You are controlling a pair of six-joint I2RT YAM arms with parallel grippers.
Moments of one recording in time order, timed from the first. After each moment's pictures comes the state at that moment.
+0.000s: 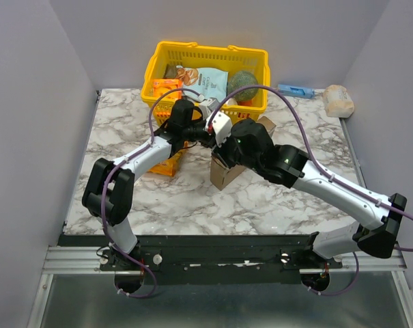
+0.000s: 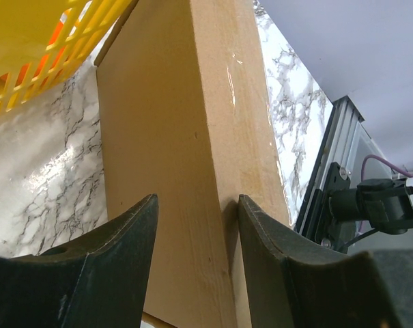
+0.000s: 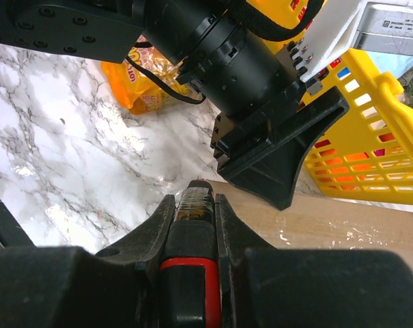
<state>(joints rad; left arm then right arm) -0.49 1.73 1.24 0.05 0.72 -0.37 1.00 1.38 1.42 -0.52 0.20 -0.14</state>
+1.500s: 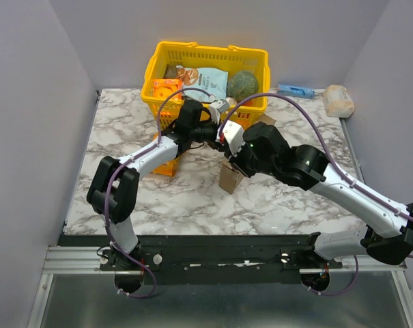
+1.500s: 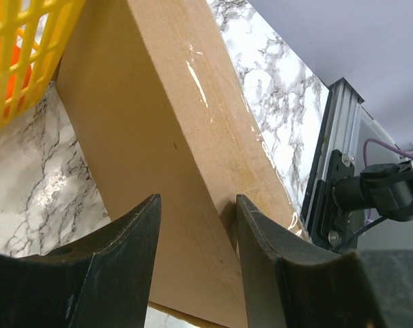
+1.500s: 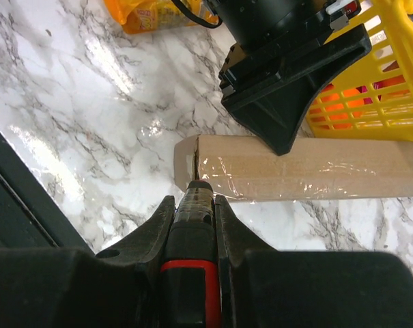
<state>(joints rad) -0.53 1.77 1.28 0.06 0.74 -0.30 1.00 1.29 1.46 -0.82 0.20 -0.18</state>
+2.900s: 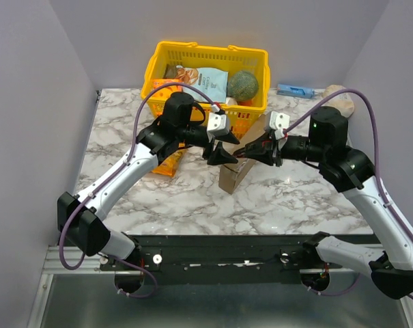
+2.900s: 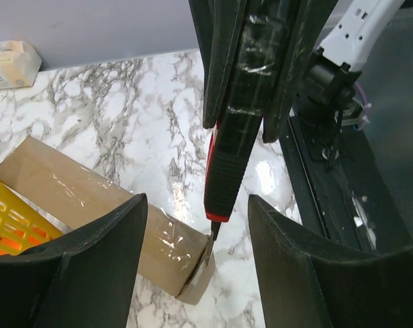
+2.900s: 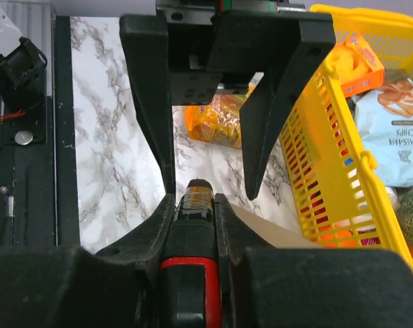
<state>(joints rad) -0.63 1.43 1.38 -0.28 1.02 0.37 0.55 1.05 1.32 -0.58 -0.70 -0.46</state>
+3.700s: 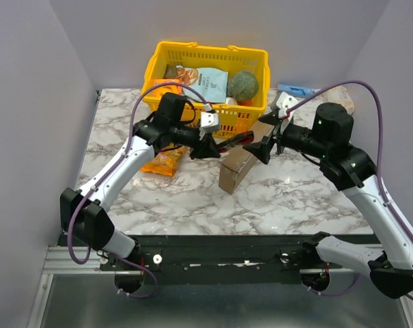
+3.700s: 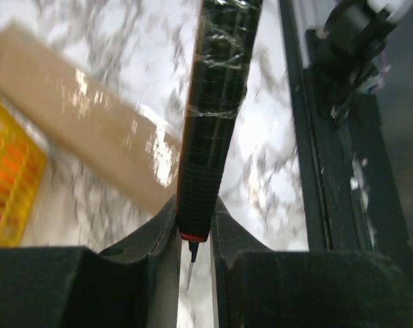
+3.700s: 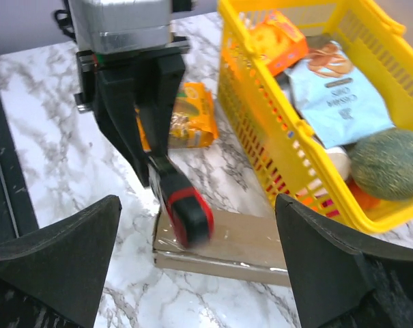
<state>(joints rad) -0.54 1.49 1.42 -0.56 0.98 0.48 0.54 1.06 1.33 -0.48 -0.49 -0.30</state>
